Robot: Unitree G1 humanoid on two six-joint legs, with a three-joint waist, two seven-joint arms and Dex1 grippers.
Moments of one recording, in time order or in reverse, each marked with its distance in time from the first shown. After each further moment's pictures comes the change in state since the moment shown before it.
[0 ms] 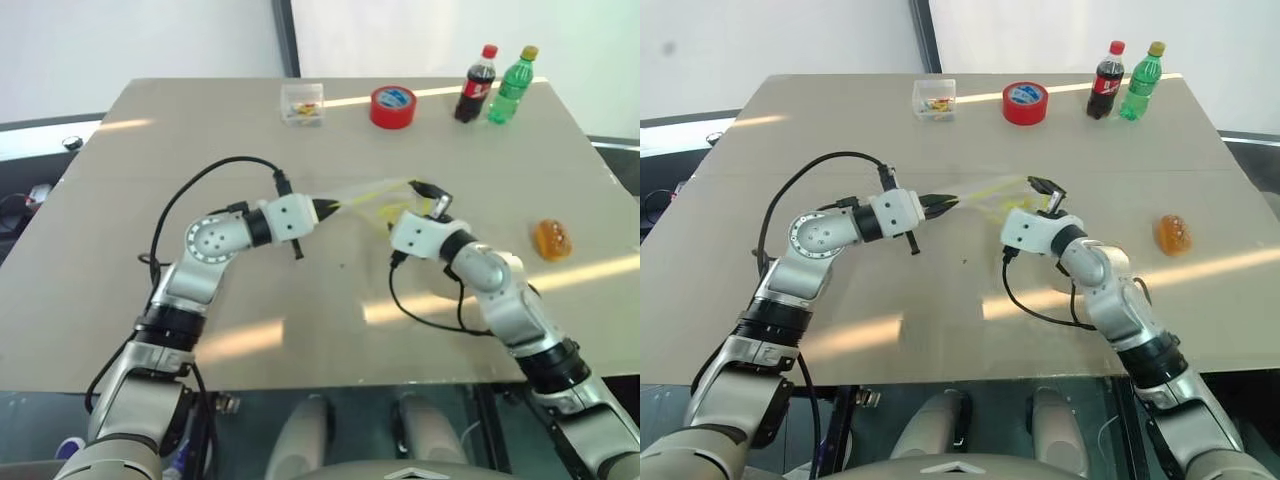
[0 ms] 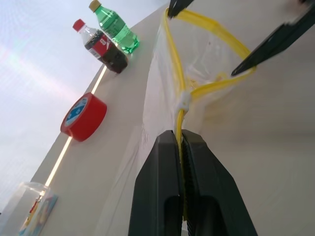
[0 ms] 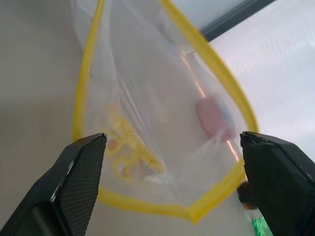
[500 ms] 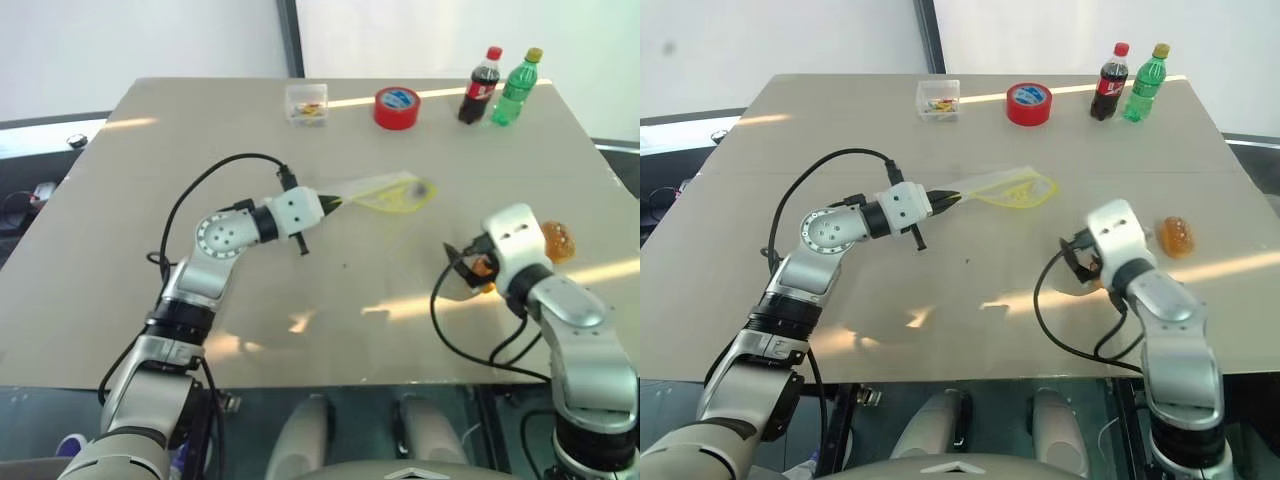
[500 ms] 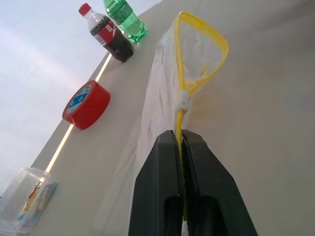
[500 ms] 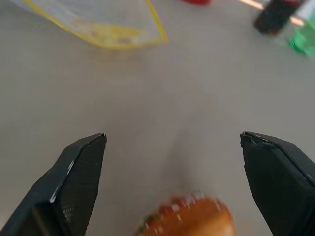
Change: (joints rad) left arm -0.032 -0.033 -0.002 0.052 0.020 0.020 0.010; right arm 0.234 0.129 -0.335 -0.535 0.216 0.888 0.039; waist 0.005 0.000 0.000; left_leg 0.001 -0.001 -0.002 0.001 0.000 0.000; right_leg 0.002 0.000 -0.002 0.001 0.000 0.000
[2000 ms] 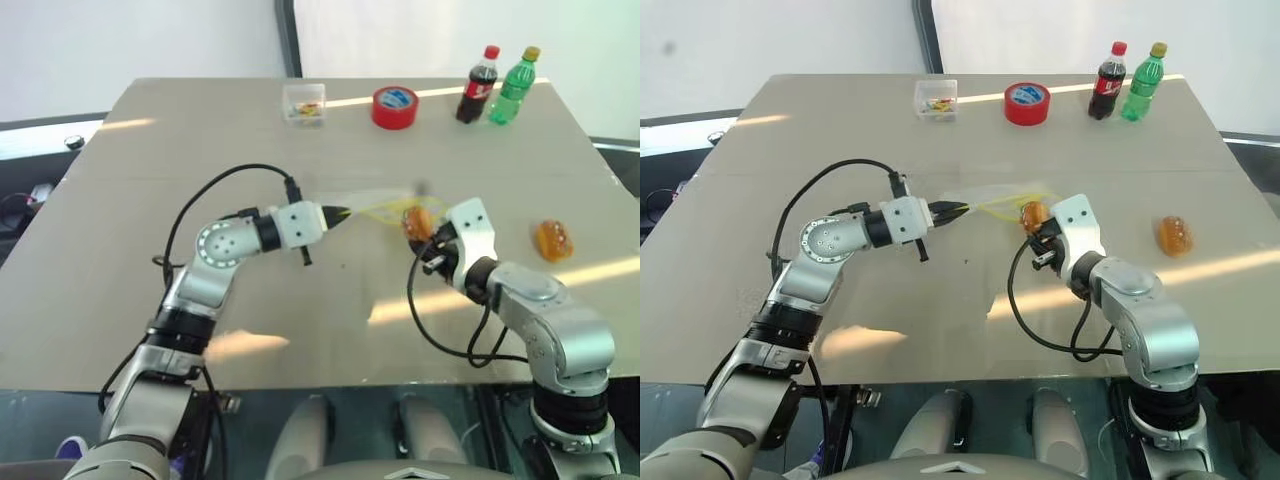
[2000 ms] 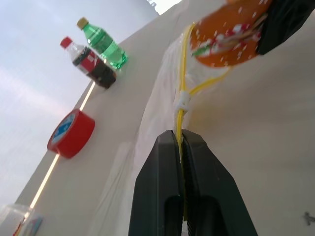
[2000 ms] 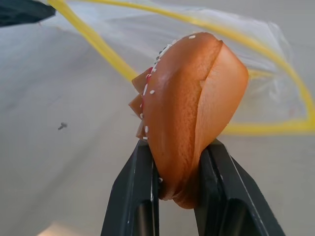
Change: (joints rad) left arm 0.077 0.009 -0.001 -0.108 -0.034 -0.098 -0.081; right arm -0.193 0.018 0.093 0.221 0.435 -0.006 -0.039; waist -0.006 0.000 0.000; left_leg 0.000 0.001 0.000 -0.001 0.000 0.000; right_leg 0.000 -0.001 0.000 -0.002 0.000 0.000
